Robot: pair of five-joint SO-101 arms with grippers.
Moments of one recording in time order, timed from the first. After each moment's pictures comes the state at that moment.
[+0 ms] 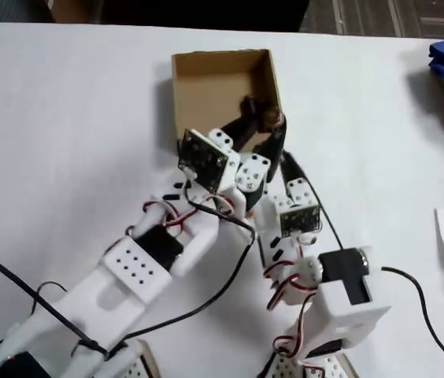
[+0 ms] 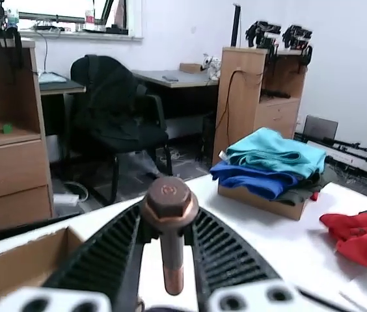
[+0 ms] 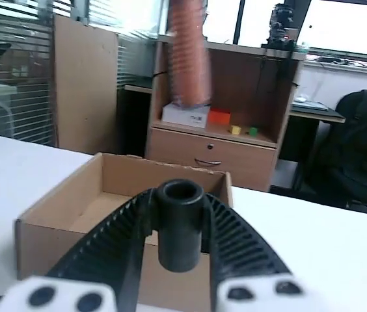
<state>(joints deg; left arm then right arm) 32.6 -35.8 52.4 -8.5 5.8 -13.8 11.4 82.2 -91.6 8.3</state>
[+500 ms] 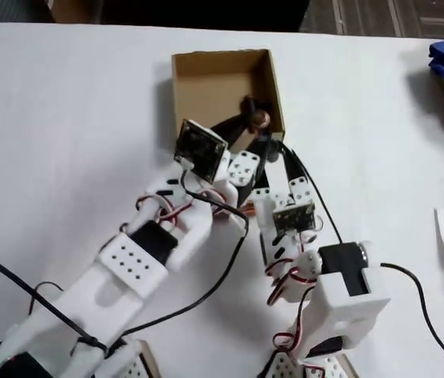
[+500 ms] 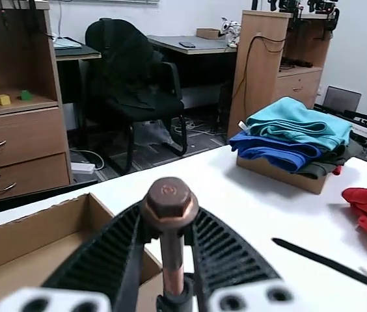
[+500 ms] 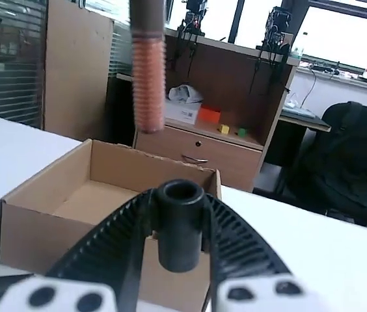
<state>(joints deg) 30.1 -35.7 52.4 -4.9 5.8 -13.8 13.0 81.6 -92.7 14.3</state>
